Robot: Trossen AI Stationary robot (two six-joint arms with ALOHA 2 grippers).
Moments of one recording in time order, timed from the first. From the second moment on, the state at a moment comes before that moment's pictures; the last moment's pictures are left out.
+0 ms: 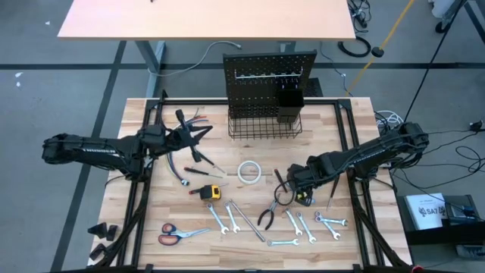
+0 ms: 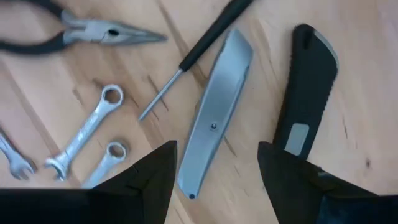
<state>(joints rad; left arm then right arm) 0.08 0.85 0.56 0.25 -0.35 0.56 0.28 1.42 0.98 -0.97 0.03 0.71</state>
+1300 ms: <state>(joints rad) -0.12 0.77 0.56 0.13 -0.40 0.24 0.84 1.47 0.98 -1.01 -0.02 1.19</state>
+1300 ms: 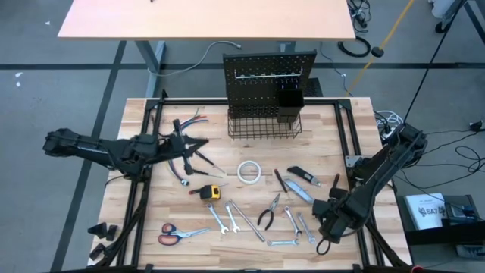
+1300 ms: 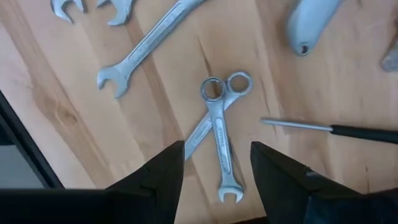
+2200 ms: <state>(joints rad) -0.12 0.81 0.56 0.23 -0.31 0.33 0.91 1.65 0.90 -0.97 -0.13 1.08</state>
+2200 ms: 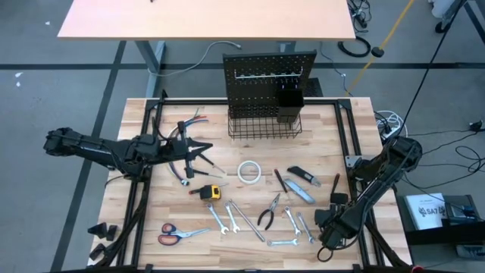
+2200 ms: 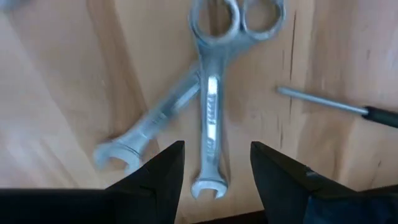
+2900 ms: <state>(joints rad) -0.09 0.81 0.56 0.17 -0.32 0.35 0.85 1.64 0.82 -0.85 -0.18 0.96</state>
